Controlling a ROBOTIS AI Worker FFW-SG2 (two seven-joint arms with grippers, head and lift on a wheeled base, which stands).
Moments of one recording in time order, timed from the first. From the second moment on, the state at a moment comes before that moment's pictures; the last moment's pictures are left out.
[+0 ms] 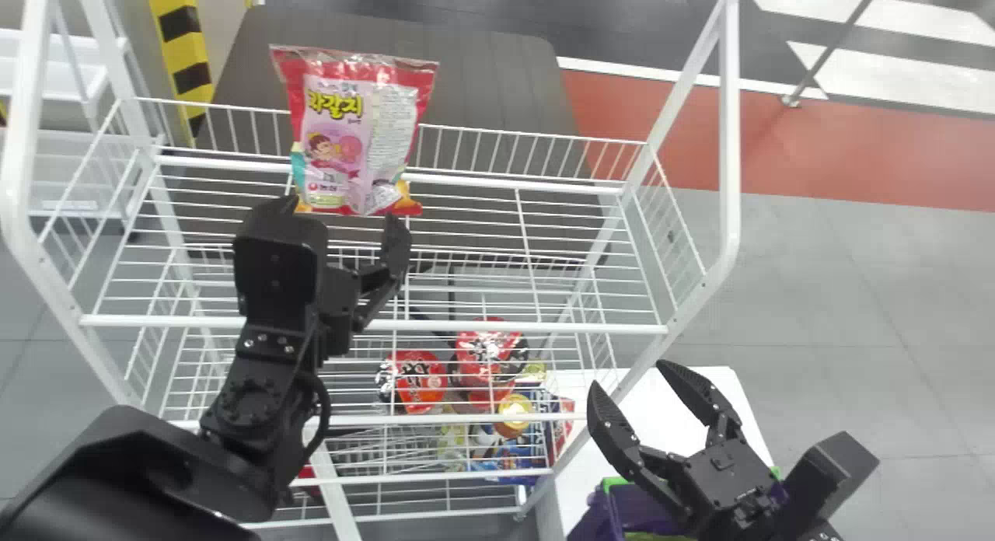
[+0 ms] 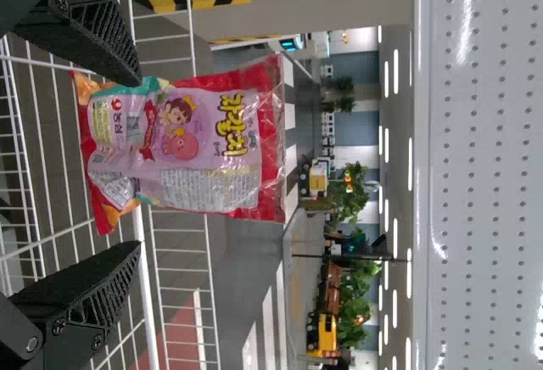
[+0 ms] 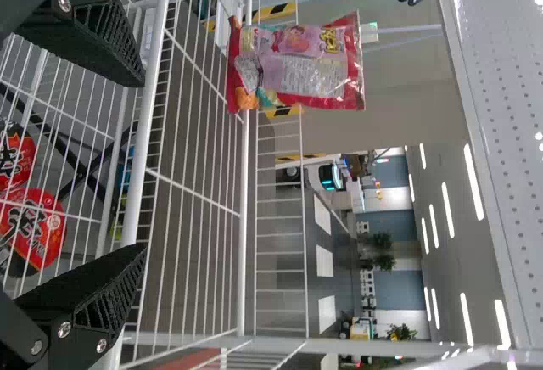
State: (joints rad) left arm 0.19 0.09 -0.46 -1.94 0.00 0.30 0.29; right arm 0.72 -0.11 -0.22 -1.97 -0.25 -0.09 0.47
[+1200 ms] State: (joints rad) left arm -0.08 0.00 -0.49 -1.58 0.15 0.20 0.37; right arm 0.72 -0.09 -0.28 -1.93 -0.30 -0.12 0.54
